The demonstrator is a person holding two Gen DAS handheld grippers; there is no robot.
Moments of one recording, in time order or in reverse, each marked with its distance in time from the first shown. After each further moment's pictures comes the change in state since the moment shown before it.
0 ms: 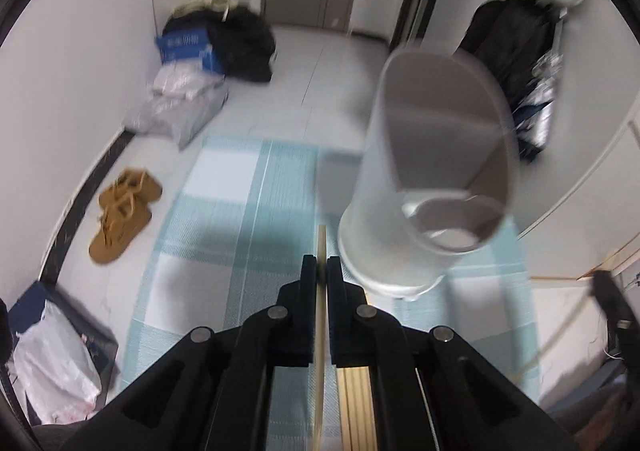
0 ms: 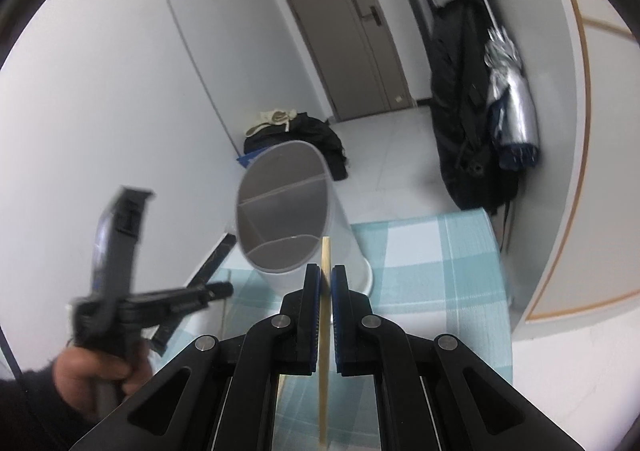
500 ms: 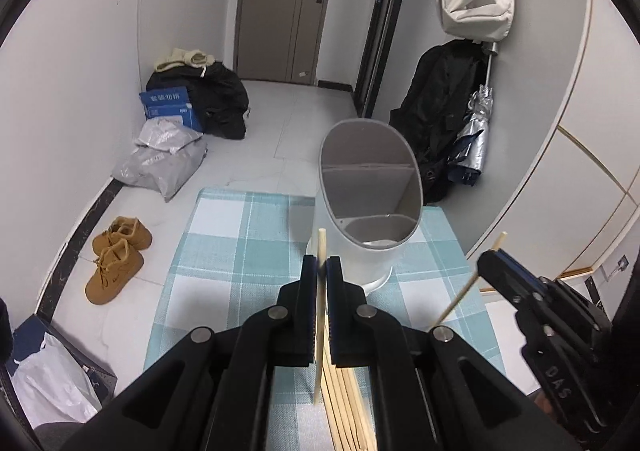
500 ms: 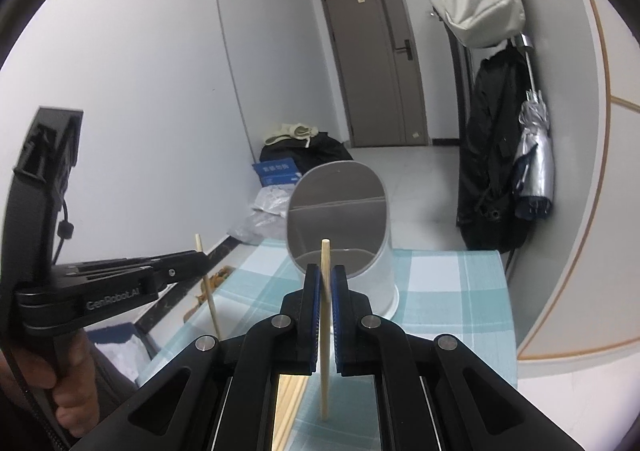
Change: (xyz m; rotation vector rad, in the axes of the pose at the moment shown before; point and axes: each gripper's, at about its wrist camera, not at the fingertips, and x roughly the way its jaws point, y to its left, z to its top) left arm -0.051 -0.005 -0.002 0.076 -0.156 -0.089; right arm -0.008 0.052 -0.009 -0.161 -0.073 -0.018
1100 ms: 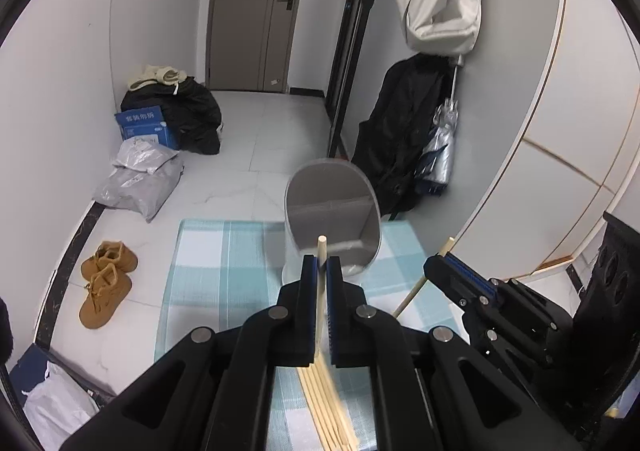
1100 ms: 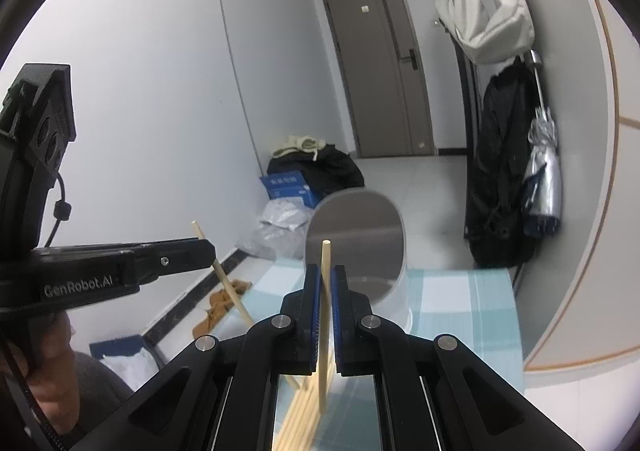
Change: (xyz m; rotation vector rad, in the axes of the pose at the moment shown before) left arm -0.035 -0.011 0.030 0.047 -0.011 -0.085; right arm -0.007 0.008 0.029 0.005 -0.043 0.032
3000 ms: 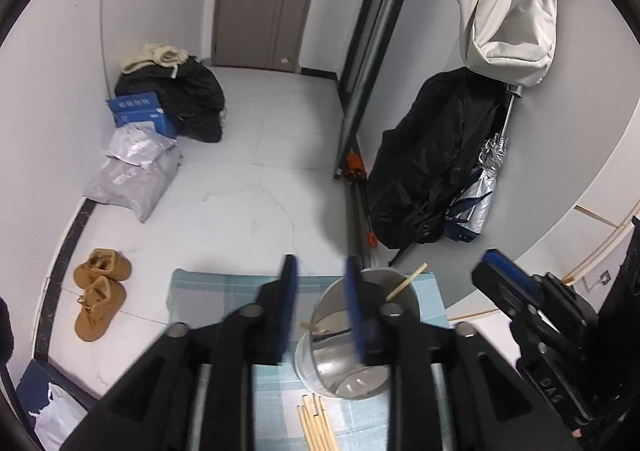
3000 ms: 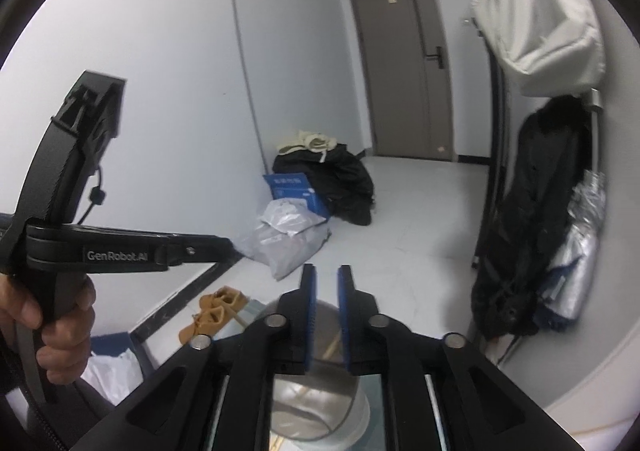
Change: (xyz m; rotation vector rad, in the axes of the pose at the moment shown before) left arm 0.074 0.035 0.089 -0.081 0.098 0.032; right arm 0.083 -0.052 0.089 -0.063 0.061 0.038
